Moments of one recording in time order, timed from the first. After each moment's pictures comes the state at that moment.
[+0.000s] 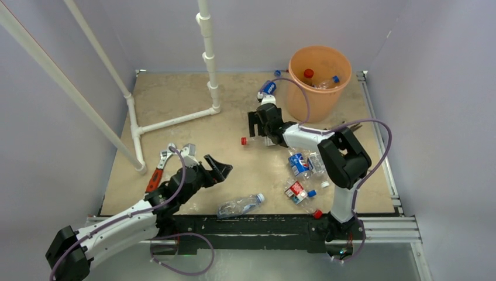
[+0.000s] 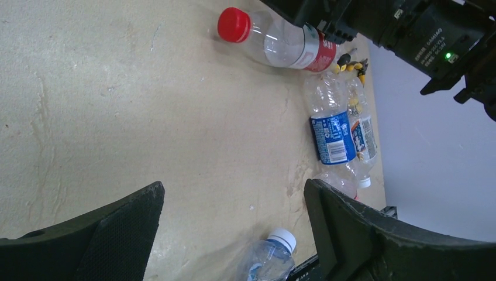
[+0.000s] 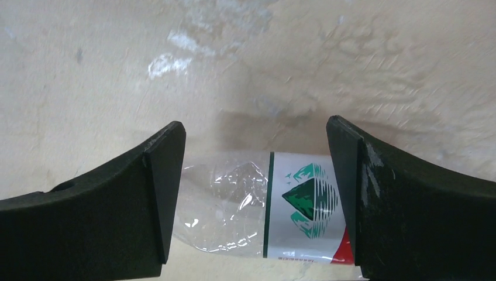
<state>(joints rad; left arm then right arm) -0.85 0.62 0.20 0.04 -0.30 -1.02 0.64 1.90 1.19 0.02 0.32 0.31</state>
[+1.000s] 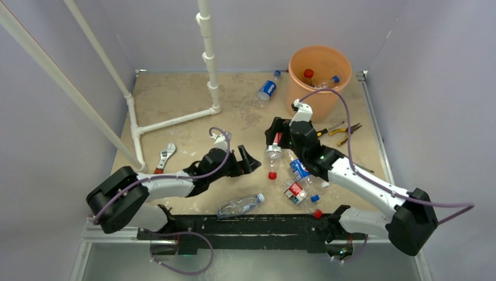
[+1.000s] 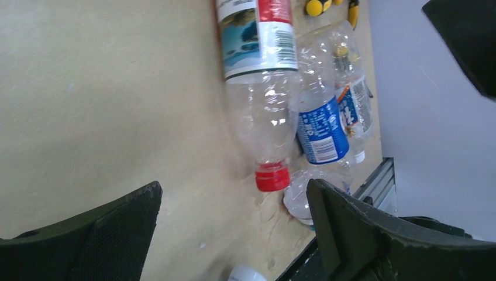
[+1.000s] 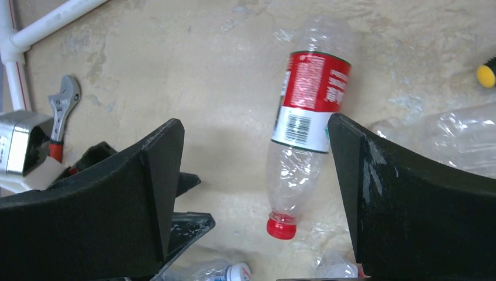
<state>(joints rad) -0.85 1.33 0.40 0.49 -0.06 -0.98 0.71 1.18 0.80 -0.05 0.36 0.56</state>
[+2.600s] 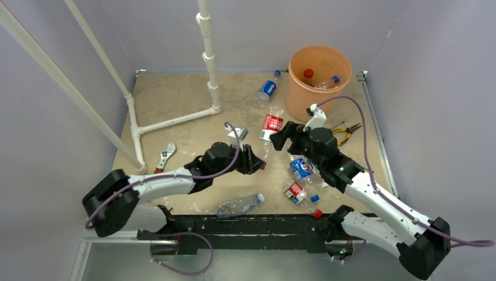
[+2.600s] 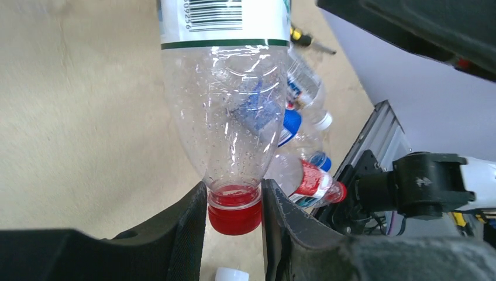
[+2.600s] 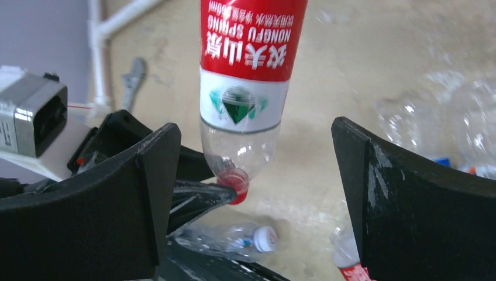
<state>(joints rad) -0.90 1.39 0.57 0.47 0.09 -0.68 0.67 0.90 0.68 -0.15 0.24 0.66</state>
